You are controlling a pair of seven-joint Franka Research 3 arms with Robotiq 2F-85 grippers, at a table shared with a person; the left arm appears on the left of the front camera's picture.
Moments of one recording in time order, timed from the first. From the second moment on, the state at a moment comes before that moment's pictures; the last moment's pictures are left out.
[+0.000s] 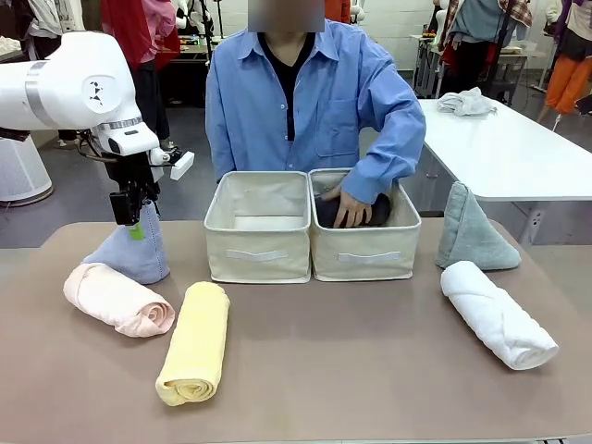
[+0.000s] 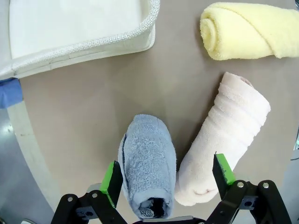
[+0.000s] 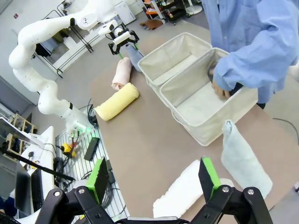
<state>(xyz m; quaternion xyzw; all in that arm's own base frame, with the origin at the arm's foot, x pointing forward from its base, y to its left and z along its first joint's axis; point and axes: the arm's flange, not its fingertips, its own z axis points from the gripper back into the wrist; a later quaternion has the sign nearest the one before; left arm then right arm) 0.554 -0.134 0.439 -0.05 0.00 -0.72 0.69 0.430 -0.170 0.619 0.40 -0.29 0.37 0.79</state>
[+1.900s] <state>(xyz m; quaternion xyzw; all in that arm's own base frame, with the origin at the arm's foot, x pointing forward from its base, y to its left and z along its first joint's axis) 0.484 -0.171 0.618 0.02 -0.04 -0.64 0.77 0.430 -0.170 0.619 0.40 -0.29 0.37 0.79</state>
